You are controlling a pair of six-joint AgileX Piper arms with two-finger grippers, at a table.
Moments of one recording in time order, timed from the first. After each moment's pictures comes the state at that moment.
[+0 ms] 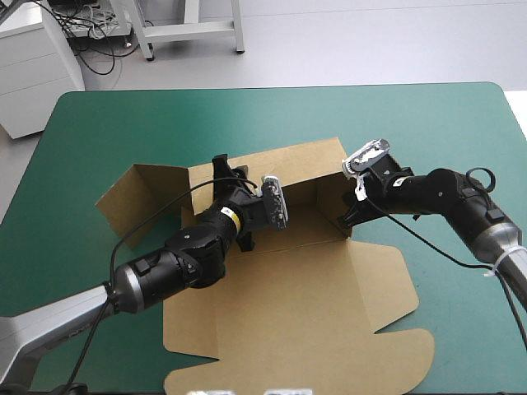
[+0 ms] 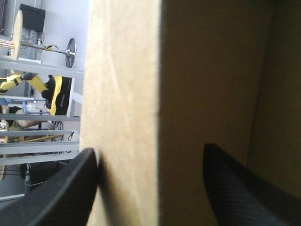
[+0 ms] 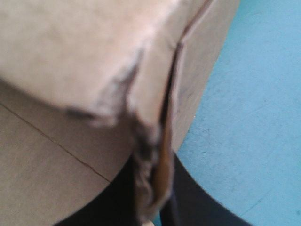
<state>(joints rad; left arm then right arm) -0.95 1.46 -1.07 1.08 0.61 -0.19 0.26 1.39 -1.07 0.53 0.66 -0.80</state>
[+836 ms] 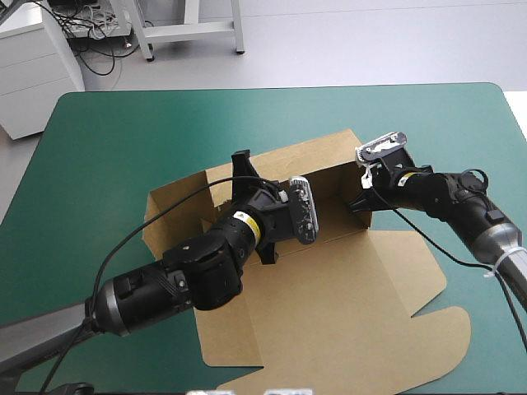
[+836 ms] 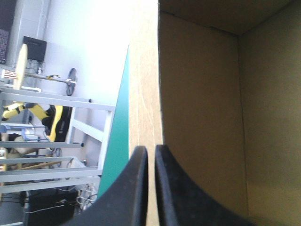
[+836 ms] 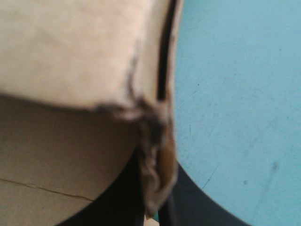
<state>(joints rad) -1.18 1.42 -1.33 0.89 0.88 -0.01 0.27 1.39 -1.07 0.26 0.55 -0.44</state>
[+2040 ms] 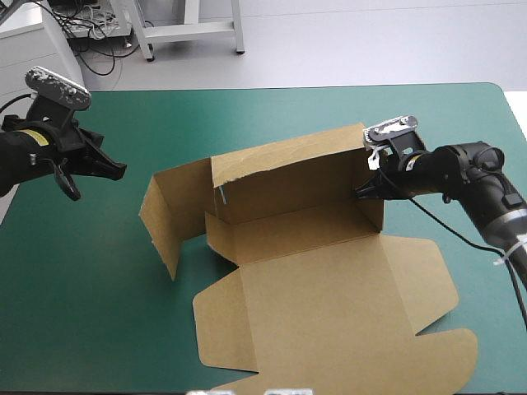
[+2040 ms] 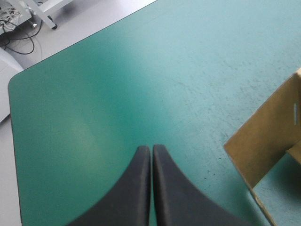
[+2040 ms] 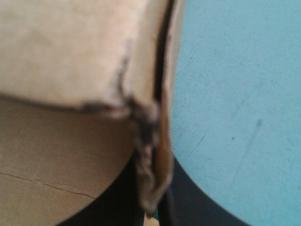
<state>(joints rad) -0.08 1.23 -1.56 -0.08 1.09 0.40 0.27 1.39 -1.29 0.13 0.90 -0.23</state>
